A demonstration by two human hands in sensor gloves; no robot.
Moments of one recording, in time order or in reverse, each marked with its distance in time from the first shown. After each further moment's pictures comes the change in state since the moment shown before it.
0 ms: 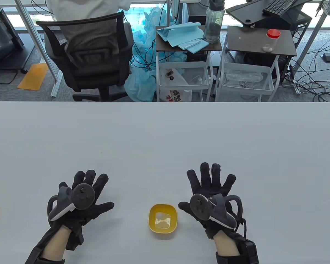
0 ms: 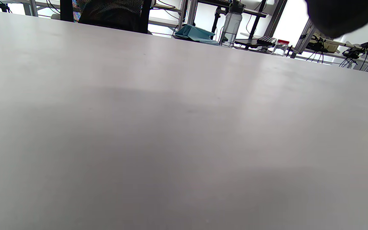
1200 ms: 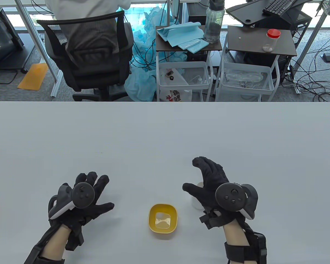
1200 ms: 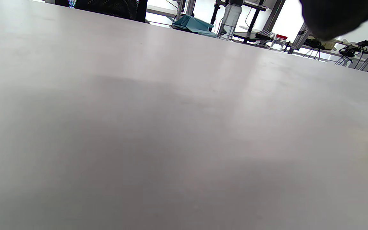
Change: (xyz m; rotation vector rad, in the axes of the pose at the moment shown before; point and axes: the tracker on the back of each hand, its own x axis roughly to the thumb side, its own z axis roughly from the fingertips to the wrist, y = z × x) left_hand -0.002 -0.002 -0.004 -0.043 -0.016 0.035; right_hand -0.019 -0.055 -0.009 -0.274 -0.113 -0.464
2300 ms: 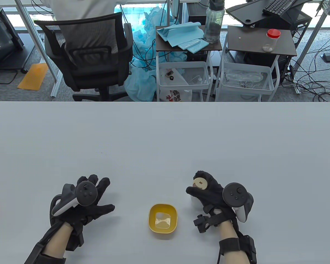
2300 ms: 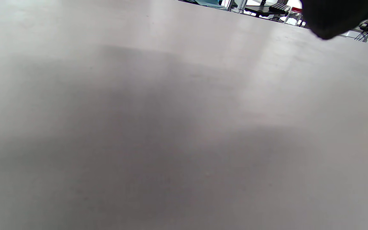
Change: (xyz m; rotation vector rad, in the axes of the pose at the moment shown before) left_hand 0.003 -0.005 -0.005 -0.110 0.033 -0.008; right_hand -0.095 0.087 0.025 -0.023 0.325 -0.462
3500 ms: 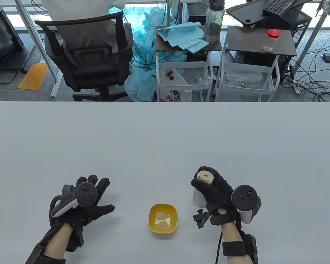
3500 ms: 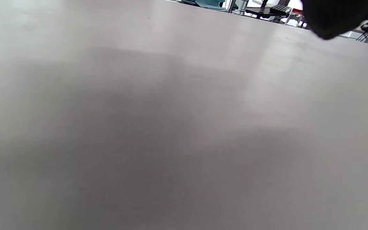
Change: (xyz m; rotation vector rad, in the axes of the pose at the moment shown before) left_hand 0.001 0.000 0.003 0.004 0.006 -0.001; right_hand 0.037 -0.023 0.004 -0.141 -0.116 -0.111
